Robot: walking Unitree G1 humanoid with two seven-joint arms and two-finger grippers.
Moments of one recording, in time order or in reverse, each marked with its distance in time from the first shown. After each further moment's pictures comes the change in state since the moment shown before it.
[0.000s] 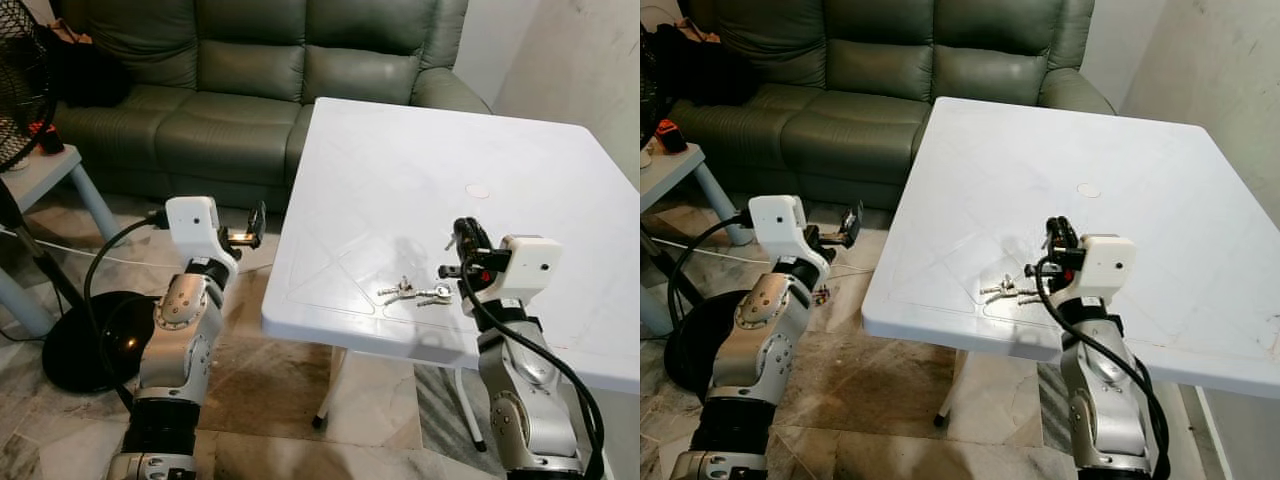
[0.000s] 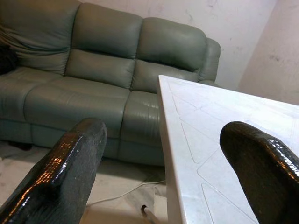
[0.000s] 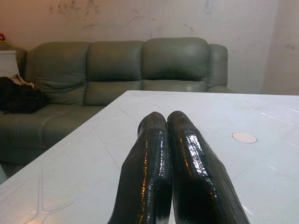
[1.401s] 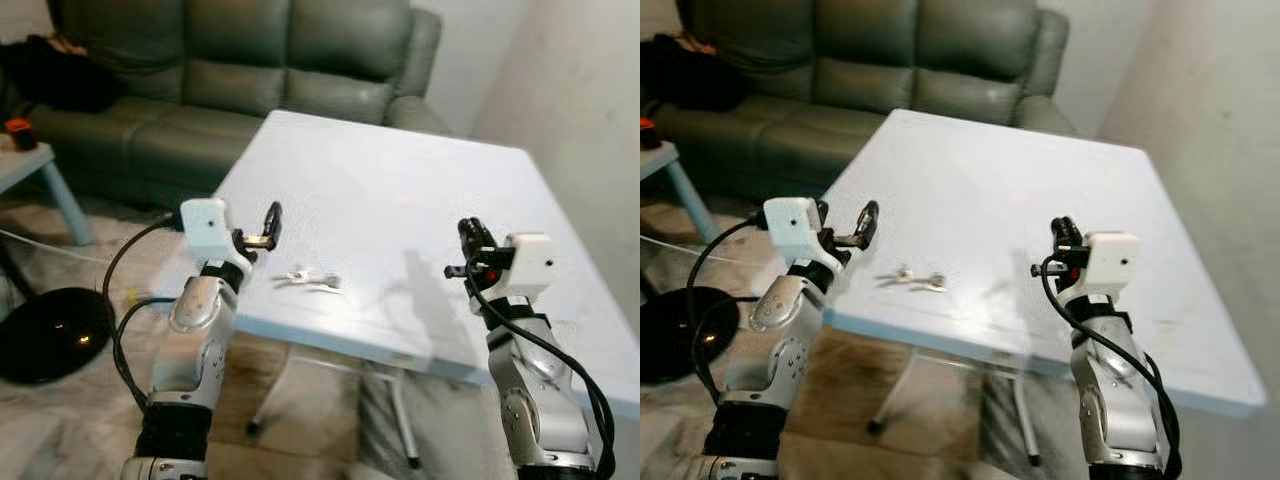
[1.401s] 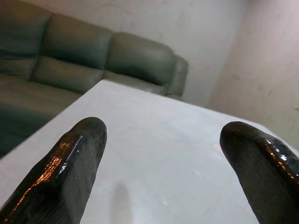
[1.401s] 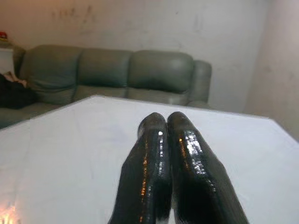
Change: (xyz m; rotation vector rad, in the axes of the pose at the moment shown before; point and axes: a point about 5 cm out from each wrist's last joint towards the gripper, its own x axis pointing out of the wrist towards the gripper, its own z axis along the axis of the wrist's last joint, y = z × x) left arm -0.004 -0.007 -0.005 -0.041 0.004 -0.015; right arm 0.003 -0.002 -0.001 -0.009 0.030 0.032
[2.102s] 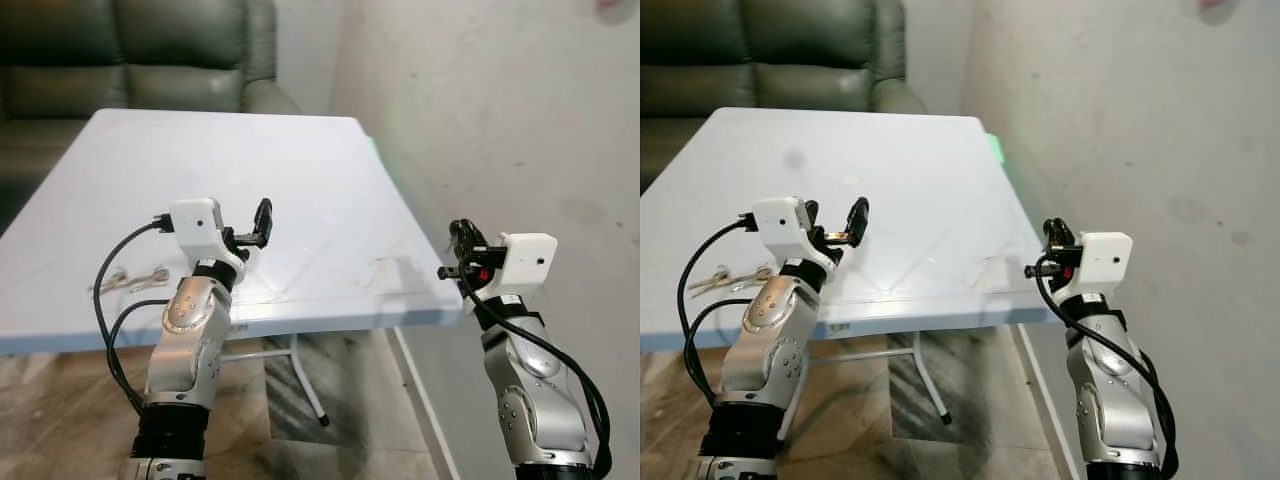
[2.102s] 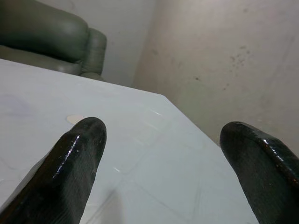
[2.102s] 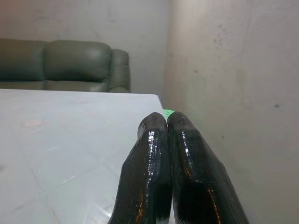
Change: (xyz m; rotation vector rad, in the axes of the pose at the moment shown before) left arm 0.002 0.000 0.004 -0.028 -0.027 0.014; right arm 0.001 -0.002 -0.001 -0.013 0.027 0.016
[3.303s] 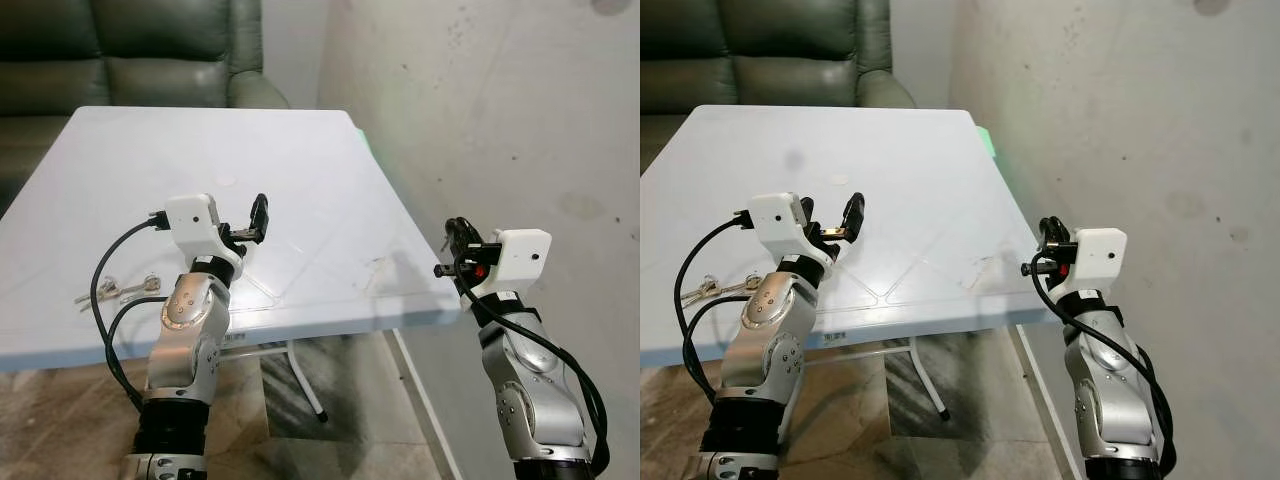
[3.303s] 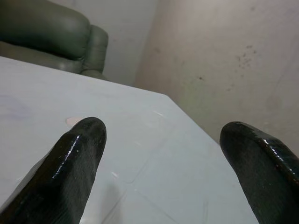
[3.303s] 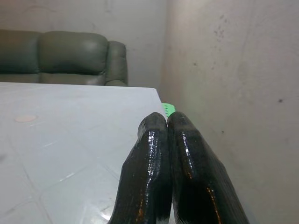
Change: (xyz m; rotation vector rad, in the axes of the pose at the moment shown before) left arm 0.002 0.000 0.003 -0.007 -0.010 0.016; right arm 0.002 0.002 0.000 -0.007 0.019 0.008
